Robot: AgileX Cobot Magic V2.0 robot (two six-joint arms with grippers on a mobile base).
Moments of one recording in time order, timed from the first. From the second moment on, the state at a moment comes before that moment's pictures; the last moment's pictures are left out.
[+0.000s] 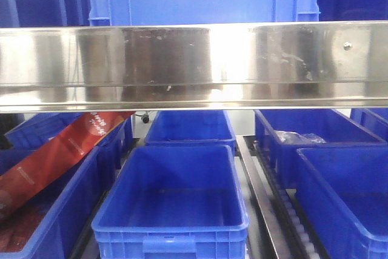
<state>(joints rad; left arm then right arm) -0.06 0.66 -0.81 -0.01 0.65 0.07 -0.01 0.82 -0.89 0.10 0.57 -0.11</state>
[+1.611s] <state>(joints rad) -0.06 0.67 -0.81 -0.01 0.56 0.05 -0.01 0.82 -0.89 0.14 0.59 -0.11</state>
